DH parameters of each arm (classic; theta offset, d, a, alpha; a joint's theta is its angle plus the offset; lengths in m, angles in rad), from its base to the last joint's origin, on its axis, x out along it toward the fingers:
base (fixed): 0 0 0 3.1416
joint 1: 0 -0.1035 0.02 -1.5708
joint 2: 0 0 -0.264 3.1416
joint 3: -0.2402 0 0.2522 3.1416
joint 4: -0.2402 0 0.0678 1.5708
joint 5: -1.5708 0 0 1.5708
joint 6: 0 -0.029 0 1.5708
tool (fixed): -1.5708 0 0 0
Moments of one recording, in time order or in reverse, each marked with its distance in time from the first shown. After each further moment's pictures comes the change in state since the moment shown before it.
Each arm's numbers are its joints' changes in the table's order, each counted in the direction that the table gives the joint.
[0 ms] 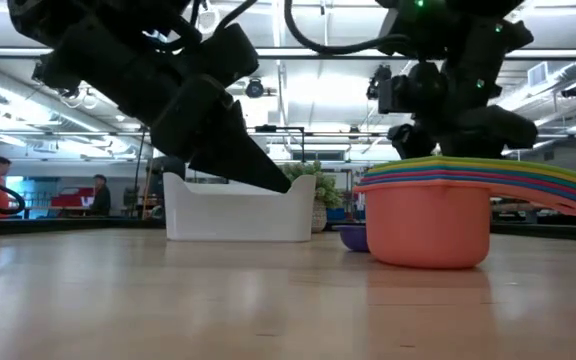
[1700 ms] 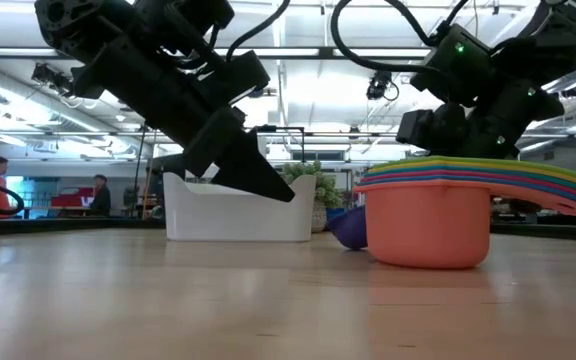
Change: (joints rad) left arm -0.105 0.001 -0.001 -0.025 -0.006 -0.088; right arm 0.054 0.003 0.366 0.665 -0.024 0.091
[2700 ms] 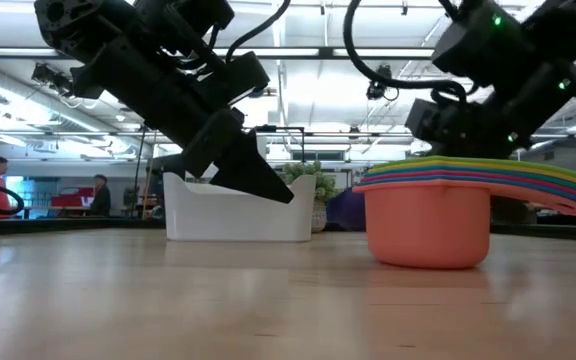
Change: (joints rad) left arm 0.001 0.000 0.000 -0.007 0.000 0.005; right arm -0.168 0.006 -0.031 -0.117 0.507 -0.032
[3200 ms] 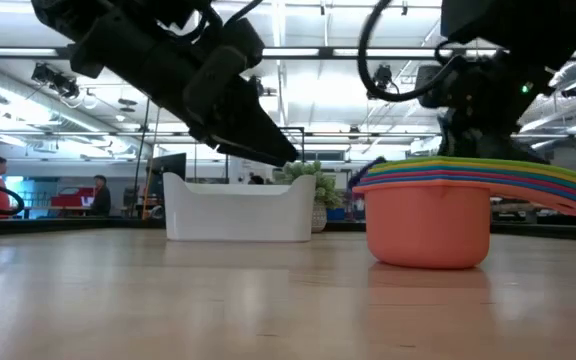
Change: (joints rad) left arm 0.005 0.090 -0.001 -0.021 0.060 0.134; right arm -0.108 0.000 -0.264 -0.666 0.137 -0.361
